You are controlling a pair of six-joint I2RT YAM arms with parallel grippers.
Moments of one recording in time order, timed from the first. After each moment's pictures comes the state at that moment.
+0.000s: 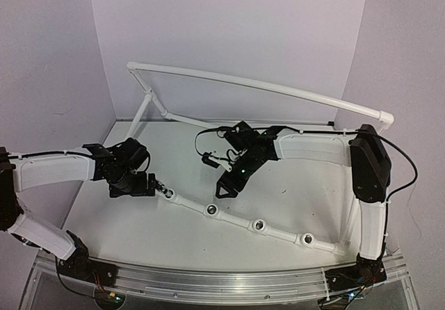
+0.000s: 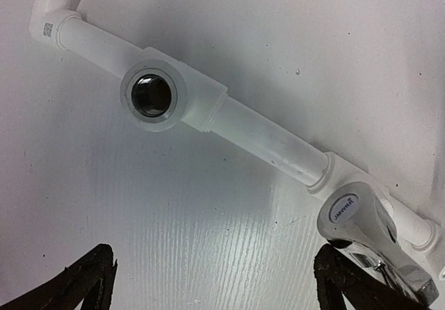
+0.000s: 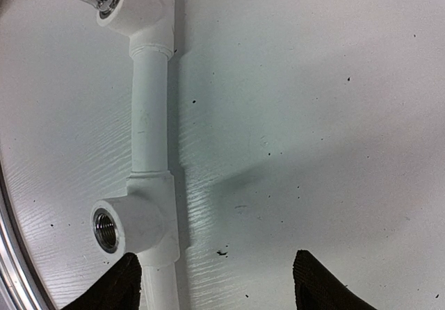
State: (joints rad) left arm -0.68 1.35 0.85 -0.68 -0.28 -0.73; right arm 0.85 2.05 1.62 -0.66 -0.26 -0.24
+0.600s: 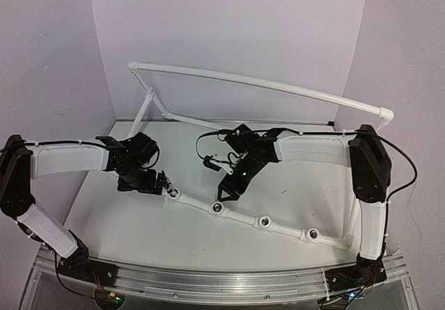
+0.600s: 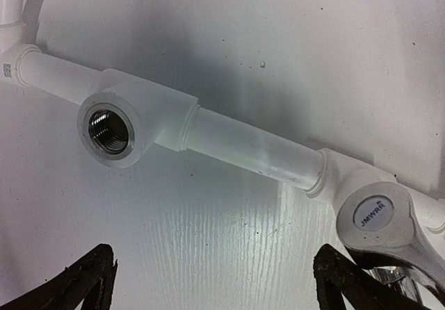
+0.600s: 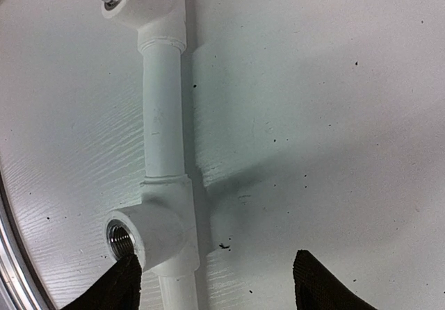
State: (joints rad) left arm -0.66 1.49 0.96 -0.68 -0.21 -0.59; right arm 0.85 2.05 1.59 -0.66 -0.26 -0.24
